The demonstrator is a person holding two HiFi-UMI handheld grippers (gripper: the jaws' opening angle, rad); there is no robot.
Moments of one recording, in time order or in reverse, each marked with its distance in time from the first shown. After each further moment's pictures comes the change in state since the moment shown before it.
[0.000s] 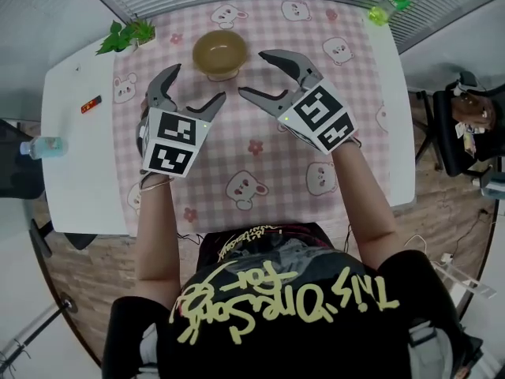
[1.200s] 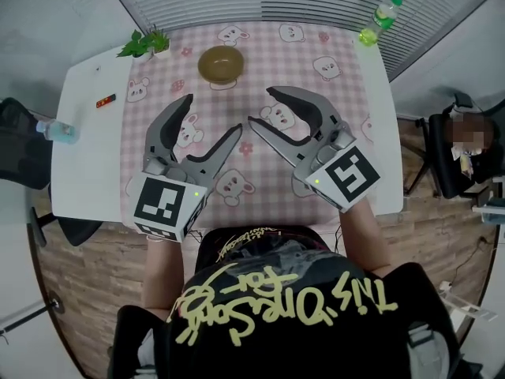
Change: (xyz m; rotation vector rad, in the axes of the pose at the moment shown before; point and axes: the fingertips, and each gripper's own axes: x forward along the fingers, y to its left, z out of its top) left arm -0.135 -0.075 0.092 -0.191 -0.407 0.017; right arm -0.131 0.060 0.087 -0.018 -0.359 -0.016
